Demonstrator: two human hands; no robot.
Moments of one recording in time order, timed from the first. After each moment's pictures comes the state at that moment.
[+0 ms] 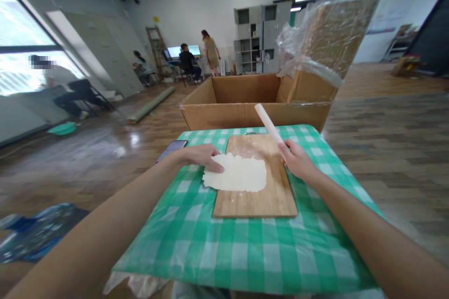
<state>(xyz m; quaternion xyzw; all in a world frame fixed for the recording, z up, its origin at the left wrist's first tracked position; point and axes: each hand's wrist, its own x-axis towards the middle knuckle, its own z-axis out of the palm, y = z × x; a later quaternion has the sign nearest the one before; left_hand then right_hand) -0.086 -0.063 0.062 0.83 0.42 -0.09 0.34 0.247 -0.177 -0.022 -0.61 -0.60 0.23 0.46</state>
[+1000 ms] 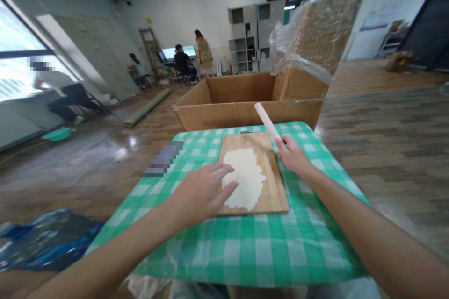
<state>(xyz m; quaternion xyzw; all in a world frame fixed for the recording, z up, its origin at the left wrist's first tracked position) -0.050 -0.219 0.071 0.92 0.37 0.10 0.03 0.261 -0.173 -0.022 -0.64 -0.58 0.18 0.47</state>
